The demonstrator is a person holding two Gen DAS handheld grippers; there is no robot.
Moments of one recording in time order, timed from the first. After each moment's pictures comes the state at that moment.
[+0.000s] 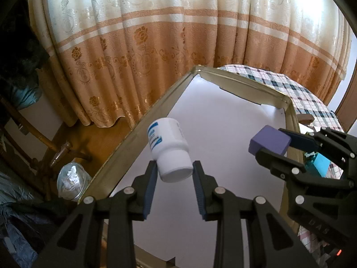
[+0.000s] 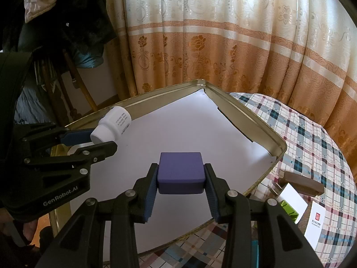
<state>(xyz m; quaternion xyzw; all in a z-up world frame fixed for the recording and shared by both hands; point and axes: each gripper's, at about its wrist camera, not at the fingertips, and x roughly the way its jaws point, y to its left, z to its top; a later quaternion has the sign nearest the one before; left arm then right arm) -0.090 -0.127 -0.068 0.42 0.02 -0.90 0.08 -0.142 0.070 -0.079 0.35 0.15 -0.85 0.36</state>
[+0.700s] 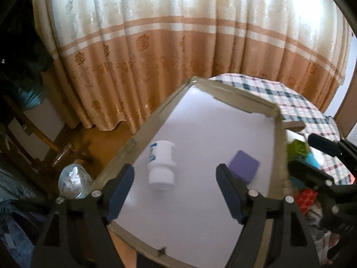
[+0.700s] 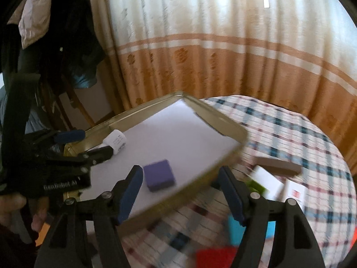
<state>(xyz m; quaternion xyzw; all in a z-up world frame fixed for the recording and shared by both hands) -0.073 -0.111 -0.042 0.41 0.03 -0.91 0.08 -0.128 0.140 -0.052 0.34 0.08 -0.87 0.34</state>
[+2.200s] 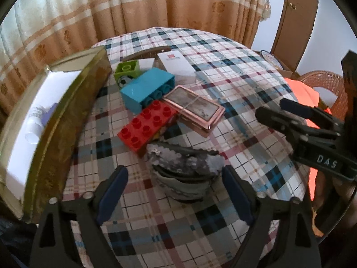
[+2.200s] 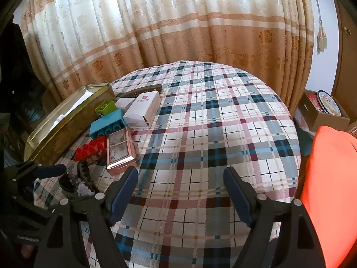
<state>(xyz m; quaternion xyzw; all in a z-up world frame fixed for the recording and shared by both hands) -0.023 0.089 -0.092 0.47 -0.05 -0.87 -0.14 -0.079 0.357 -0.117 0.37 -0.03 -0.92 0.16</state>
